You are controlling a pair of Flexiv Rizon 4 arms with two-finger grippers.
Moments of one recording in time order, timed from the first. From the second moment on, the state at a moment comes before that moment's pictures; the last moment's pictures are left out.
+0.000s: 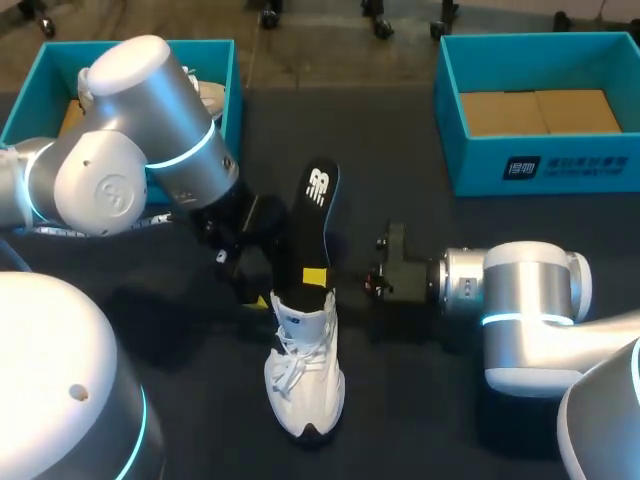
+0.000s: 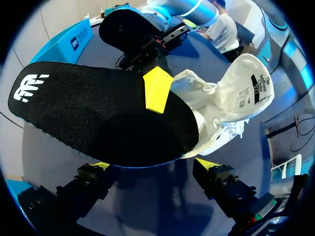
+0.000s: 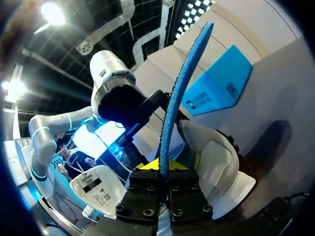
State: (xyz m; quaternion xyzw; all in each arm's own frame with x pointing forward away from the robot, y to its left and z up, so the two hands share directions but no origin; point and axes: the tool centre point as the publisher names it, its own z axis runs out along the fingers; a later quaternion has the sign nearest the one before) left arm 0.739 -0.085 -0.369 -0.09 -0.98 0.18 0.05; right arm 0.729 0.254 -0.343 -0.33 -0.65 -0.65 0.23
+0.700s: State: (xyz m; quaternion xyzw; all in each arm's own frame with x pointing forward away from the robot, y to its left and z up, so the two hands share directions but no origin) left arm 0.738 -0.085 -0.369 -0.09 -0.98 0.18 0.05; right arm 0.719 0.256 -0.350 -0.33 -0.65 -0.64 0.25
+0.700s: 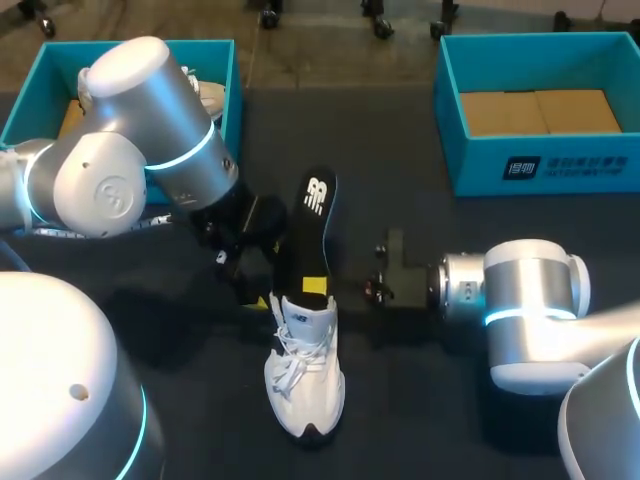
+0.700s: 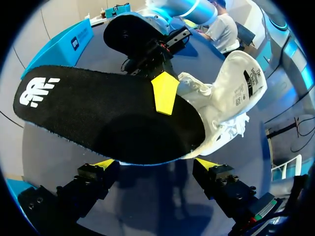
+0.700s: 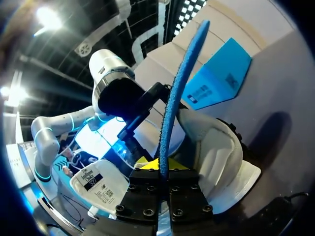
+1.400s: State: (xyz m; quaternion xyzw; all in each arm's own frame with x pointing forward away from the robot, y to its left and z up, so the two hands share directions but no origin) left arm 0.738 -0.085 -0.369 -0.09 -0.98 0.18 0.05; right arm 0.733 0.264 -0.332 -0.30 -0.68 -0.62 0.25
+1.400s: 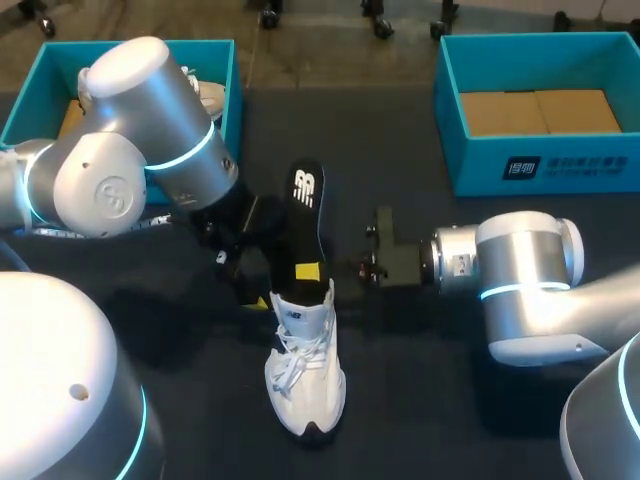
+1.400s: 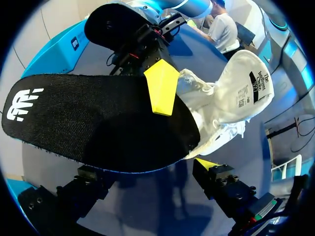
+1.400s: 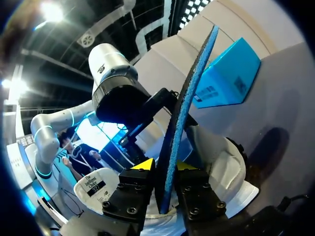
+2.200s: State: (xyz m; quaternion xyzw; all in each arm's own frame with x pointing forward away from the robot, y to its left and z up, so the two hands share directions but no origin) left arm 0.738 -0.085 -0.369 -0.09 -0.98 0.18 0.05; right arm 0.754 0.264 -0.327 -0.34 -0.66 -0.63 0.24
